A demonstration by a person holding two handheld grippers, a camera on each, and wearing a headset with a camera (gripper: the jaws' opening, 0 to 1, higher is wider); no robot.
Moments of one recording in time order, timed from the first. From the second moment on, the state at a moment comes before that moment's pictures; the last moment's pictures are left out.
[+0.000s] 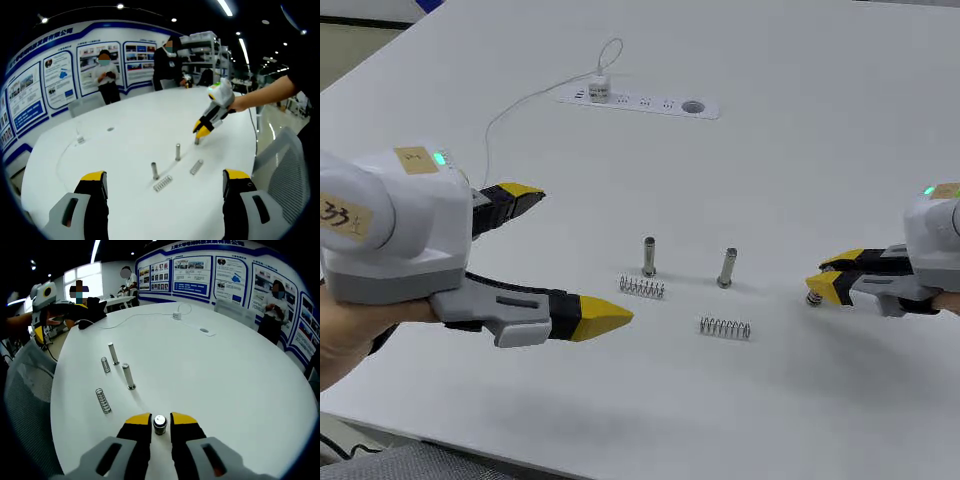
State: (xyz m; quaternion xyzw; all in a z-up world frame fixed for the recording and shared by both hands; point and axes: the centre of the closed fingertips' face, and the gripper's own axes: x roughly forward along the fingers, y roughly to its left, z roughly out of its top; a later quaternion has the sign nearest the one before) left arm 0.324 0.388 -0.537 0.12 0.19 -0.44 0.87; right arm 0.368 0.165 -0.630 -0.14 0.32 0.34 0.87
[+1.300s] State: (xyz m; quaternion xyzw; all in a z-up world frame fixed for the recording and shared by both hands) left arm 0.319 0.391 -0.532 0.12 0.18 -0.44 0.87; right arm 0.336 0.223 -0.623 -0.17 0.31 0.41 0.84
